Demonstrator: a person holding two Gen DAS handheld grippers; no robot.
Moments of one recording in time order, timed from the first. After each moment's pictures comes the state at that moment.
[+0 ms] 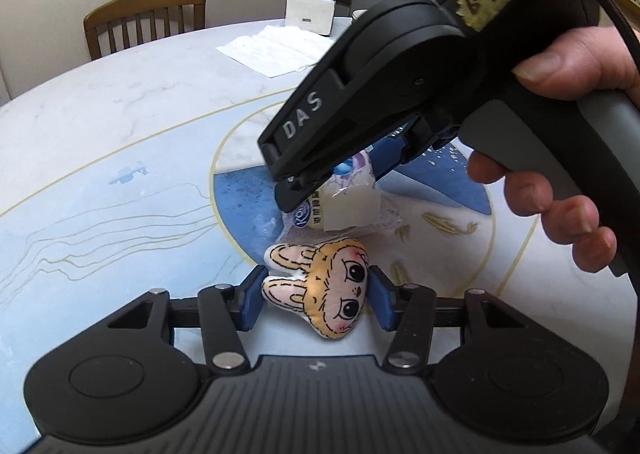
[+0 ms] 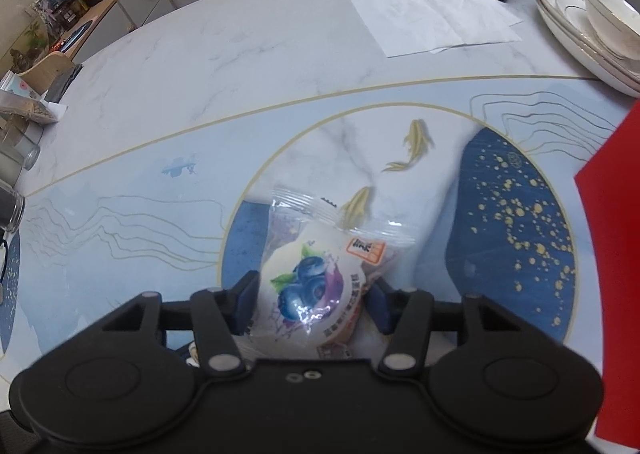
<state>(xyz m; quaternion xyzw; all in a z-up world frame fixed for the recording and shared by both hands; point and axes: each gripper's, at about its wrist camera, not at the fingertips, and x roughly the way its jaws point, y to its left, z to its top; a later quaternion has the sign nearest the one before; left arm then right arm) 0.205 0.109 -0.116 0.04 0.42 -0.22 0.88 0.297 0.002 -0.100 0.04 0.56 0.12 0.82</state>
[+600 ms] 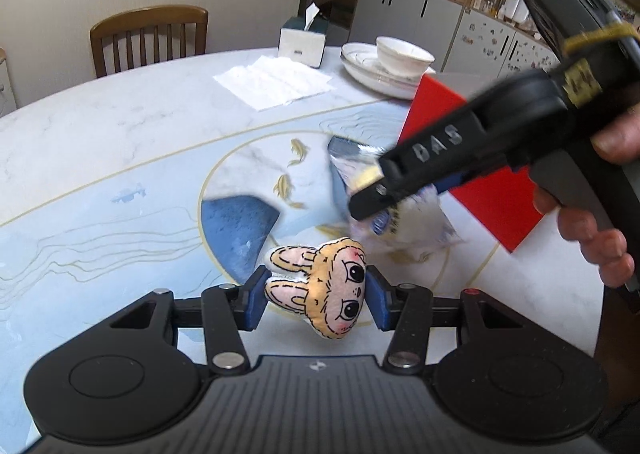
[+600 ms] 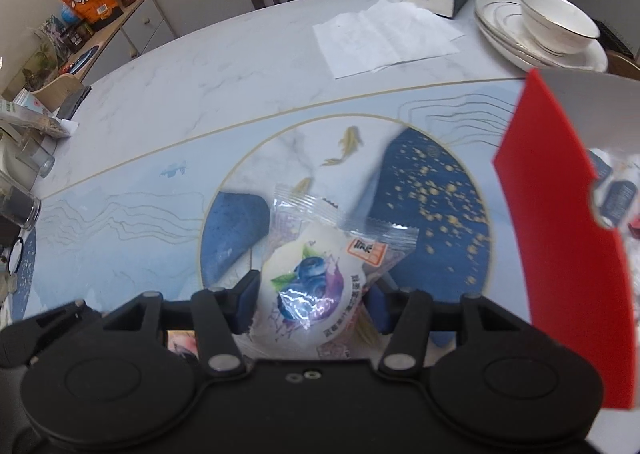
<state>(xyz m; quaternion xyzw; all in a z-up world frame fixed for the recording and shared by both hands) 0.187 0.105 -0.074 0.01 0.39 -0.22 0.89 0.249 -0.058 -0.061 0.06 0.53 0.12 0.84</state>
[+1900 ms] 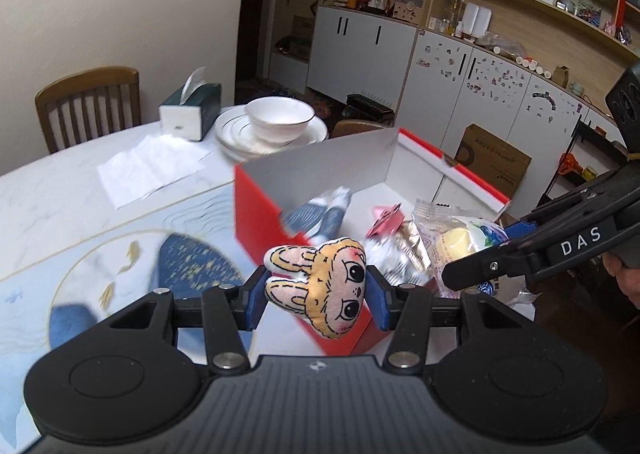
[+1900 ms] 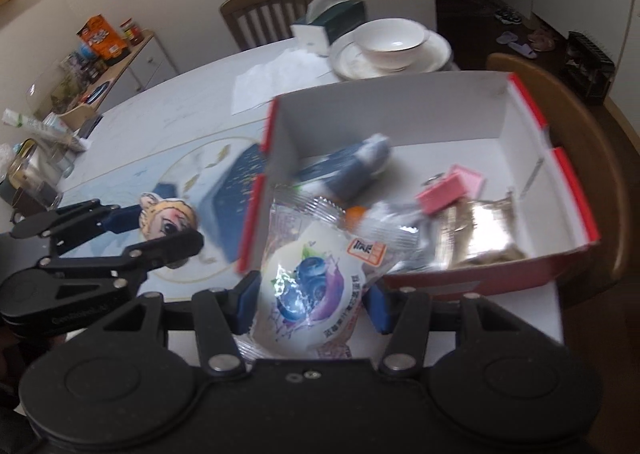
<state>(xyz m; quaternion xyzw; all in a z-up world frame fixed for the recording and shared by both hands) 0.173 -0.100 -0.003 0.03 0.34 -0.25 0.90 0.172 -0.304 0.009 0.07 0.49 0.15 0.85</state>
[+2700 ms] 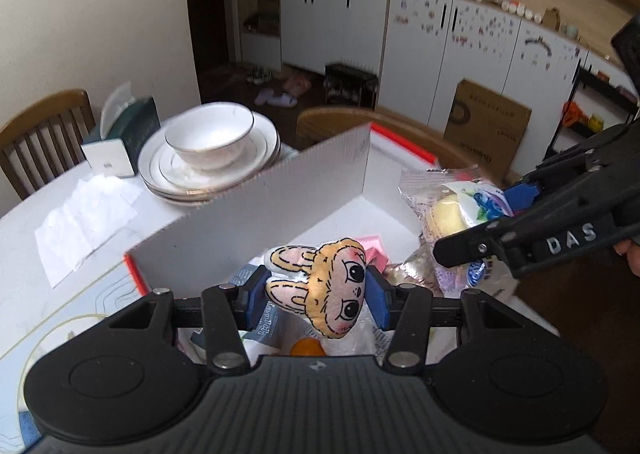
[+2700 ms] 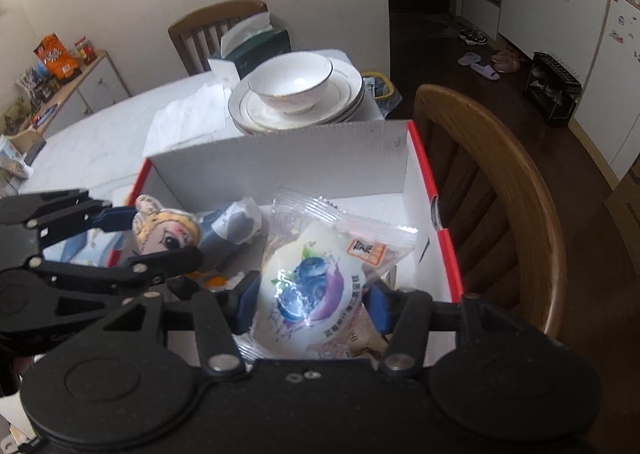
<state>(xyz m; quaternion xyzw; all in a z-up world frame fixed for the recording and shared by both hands) 0.267 -0.224 -0.018 0.11 0.38 -0.27 0.88 0.244 -0.385 -0.008 0.04 0.48 0.11 0.87</state>
